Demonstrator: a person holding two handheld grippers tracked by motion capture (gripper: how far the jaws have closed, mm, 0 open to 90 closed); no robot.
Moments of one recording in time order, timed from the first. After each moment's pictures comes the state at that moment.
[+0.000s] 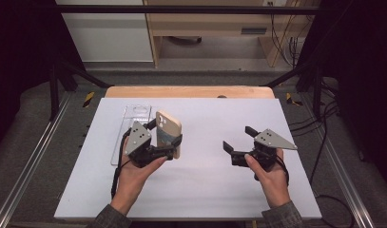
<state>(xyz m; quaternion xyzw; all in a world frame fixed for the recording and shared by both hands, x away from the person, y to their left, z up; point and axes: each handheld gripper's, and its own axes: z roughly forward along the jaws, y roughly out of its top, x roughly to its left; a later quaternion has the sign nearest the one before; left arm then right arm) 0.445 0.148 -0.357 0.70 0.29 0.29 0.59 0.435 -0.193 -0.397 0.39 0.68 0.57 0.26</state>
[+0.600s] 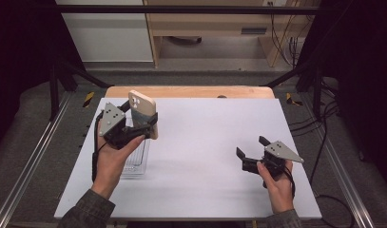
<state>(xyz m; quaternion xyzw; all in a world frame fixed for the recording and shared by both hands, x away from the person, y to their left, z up) 0.473 0.199 -0.323 0.67 0.32 0.36 0.56 0.431 -0.226 -0.446 0.44 0.66 0.54 0.30</state>
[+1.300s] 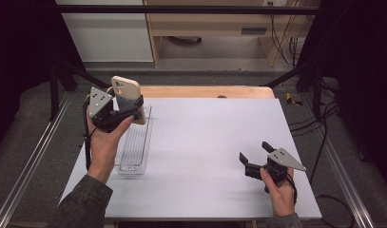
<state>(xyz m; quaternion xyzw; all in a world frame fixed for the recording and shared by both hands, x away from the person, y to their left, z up) 0.508 0.223 -0.314 0.64 0.39 0.38 0.55 0.422 -0.236 -0.468 0.44 0.65 0.55 0.30</state>
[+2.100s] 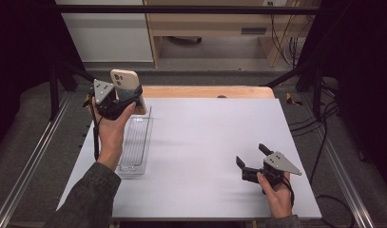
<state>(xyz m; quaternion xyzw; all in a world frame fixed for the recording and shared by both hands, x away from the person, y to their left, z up) 0.553 0.225 -0.328 0.60 0.44 0.39 0.54 0.418 -0.228 -0.477 0.41 0.66 0.55 0.32</state>
